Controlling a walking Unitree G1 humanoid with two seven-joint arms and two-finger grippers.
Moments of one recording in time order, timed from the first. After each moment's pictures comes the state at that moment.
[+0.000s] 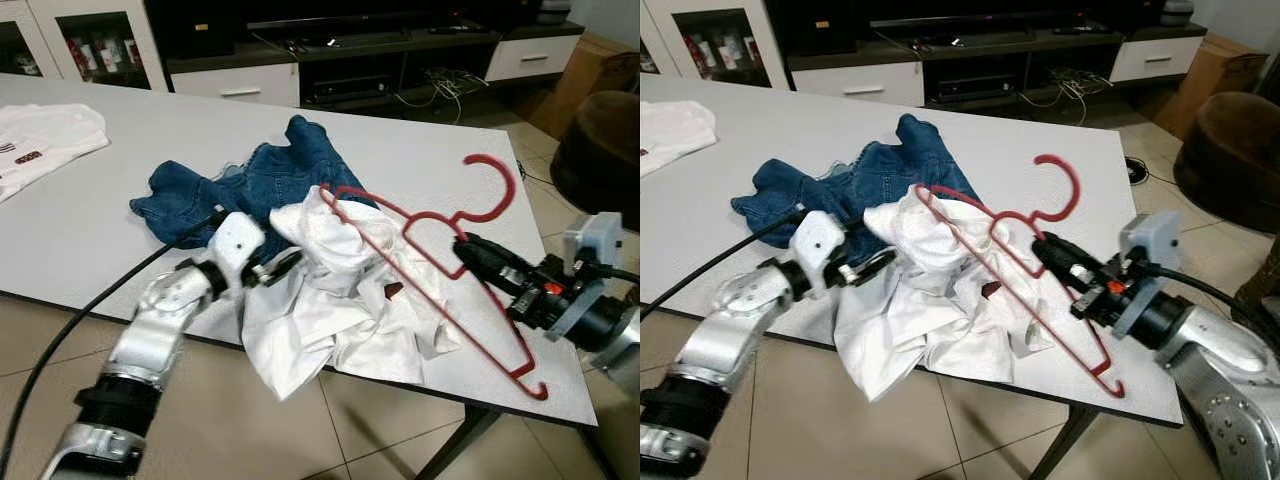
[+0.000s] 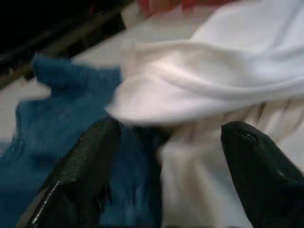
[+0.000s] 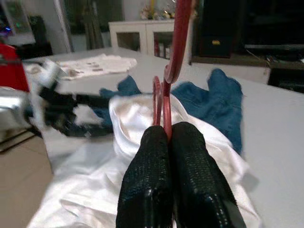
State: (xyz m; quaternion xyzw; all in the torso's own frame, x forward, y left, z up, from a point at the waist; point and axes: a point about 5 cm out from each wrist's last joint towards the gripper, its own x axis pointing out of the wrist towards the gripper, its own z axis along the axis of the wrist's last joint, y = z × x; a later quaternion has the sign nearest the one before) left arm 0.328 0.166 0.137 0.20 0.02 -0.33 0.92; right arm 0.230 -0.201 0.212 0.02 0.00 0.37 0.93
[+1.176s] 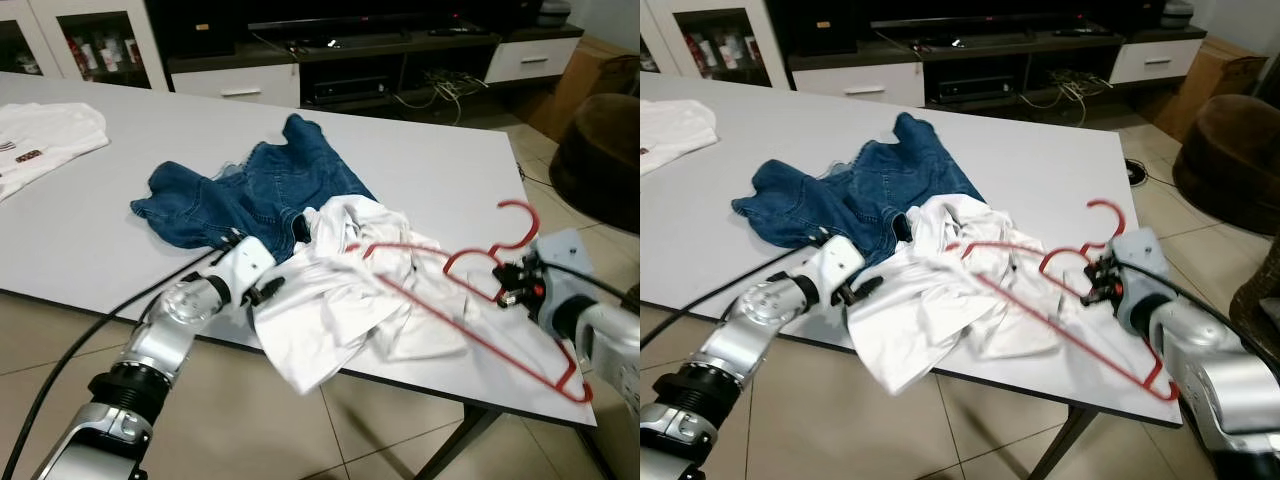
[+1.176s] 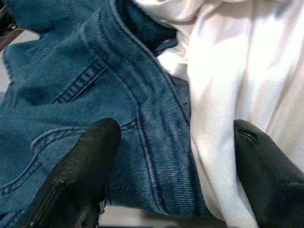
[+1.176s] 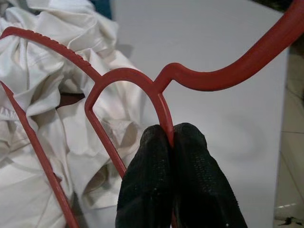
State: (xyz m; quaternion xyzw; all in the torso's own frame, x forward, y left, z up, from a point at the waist) left arm 0.339 0.163 0.102 0.31 0.11 -0.29 0.90; right arm 0.273 -0.246 0.156 -0.12 0.19 0.09 0.97
